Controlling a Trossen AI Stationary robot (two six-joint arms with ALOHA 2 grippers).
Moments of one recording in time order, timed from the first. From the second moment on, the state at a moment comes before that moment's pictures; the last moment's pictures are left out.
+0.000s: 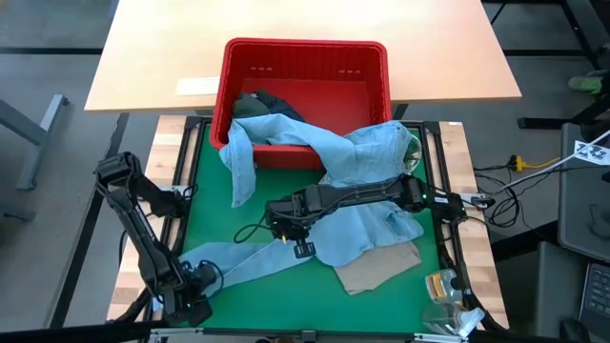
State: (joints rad) left arm -1.11 1.54 0.90 -0.61 -0.04 -1.77; right arm 0.16 2.35 2.30 -1.19 -0.14 -0.13
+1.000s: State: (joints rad) left arm -1.00 1.56 1.30 -0.61 0.11 -1.59; right arm 0.34 2.23 2.30 -1.45 -0.14 -0.14
